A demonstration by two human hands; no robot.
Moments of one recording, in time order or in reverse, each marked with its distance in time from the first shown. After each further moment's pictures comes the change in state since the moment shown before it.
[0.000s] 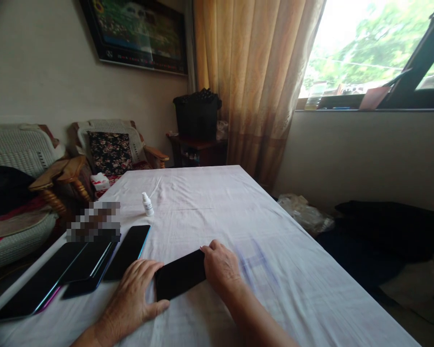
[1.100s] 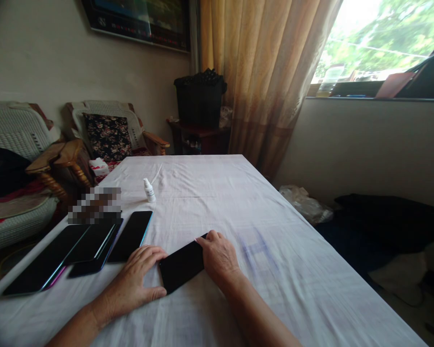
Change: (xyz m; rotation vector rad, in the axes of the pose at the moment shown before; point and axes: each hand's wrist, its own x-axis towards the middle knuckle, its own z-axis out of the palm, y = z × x) left_hand 0.009 0.001 -0.027 -0.267 -0.326 -0.102; right_hand -0.007 -0.014 -0.001 -0.018 -0.060 -0.026
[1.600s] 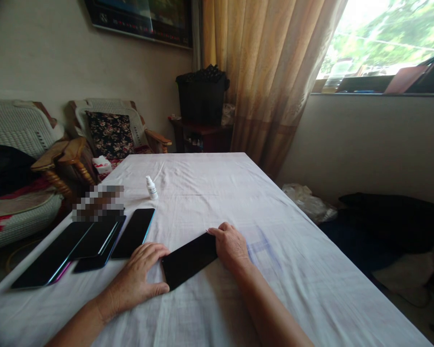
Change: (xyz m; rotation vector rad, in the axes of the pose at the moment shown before) left_hand -0.001 0.000 0.003 0.009 0.015 -0.009; right_hand 0.011 0.035 0.009 0.080 0.101 0.082
